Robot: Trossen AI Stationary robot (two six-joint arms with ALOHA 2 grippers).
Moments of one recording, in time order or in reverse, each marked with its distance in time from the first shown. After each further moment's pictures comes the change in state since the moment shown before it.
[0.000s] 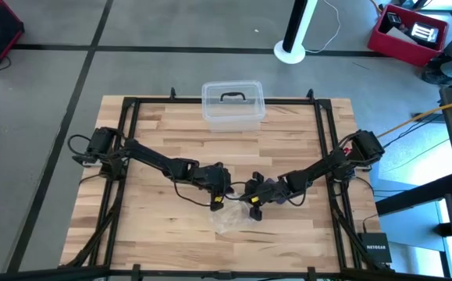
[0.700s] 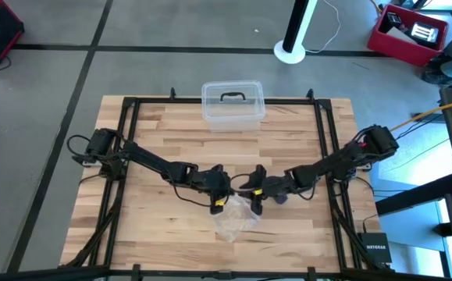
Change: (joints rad) left arm -0.043 -0.002 0.000 0.022 -0.066 0.012; right arm -0.001 -0.159 0.003 -0.061 0.082 0.027
